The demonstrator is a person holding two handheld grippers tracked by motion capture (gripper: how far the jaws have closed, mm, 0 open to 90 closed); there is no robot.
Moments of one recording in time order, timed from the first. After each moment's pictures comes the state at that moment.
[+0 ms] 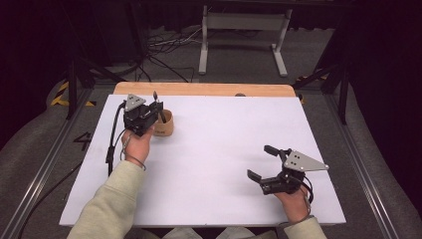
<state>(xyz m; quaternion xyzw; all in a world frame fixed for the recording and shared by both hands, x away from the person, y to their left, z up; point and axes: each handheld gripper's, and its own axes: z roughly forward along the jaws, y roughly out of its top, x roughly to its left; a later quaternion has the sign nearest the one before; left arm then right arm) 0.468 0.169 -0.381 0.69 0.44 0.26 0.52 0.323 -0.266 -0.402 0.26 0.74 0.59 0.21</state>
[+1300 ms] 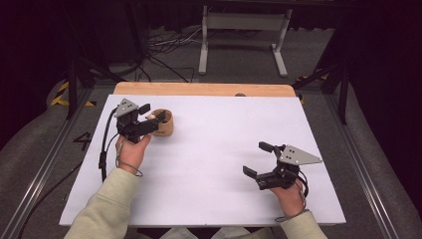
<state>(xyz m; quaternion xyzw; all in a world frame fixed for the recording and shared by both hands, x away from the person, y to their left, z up) 0.445 0.190 -0.377 0.69 0.41 0.22 0.56 0.339 -0.256 -0.402 0.26 0.74 0.59 0.19</state>
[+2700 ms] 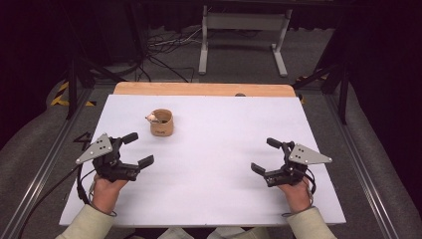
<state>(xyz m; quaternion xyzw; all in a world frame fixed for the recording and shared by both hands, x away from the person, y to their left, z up) 0.350 0.226 -0.399 0.71 0.27 0.14 0.63 0.344 -0.280 -0.404 0.23 0.73 0.61 0.22</state>
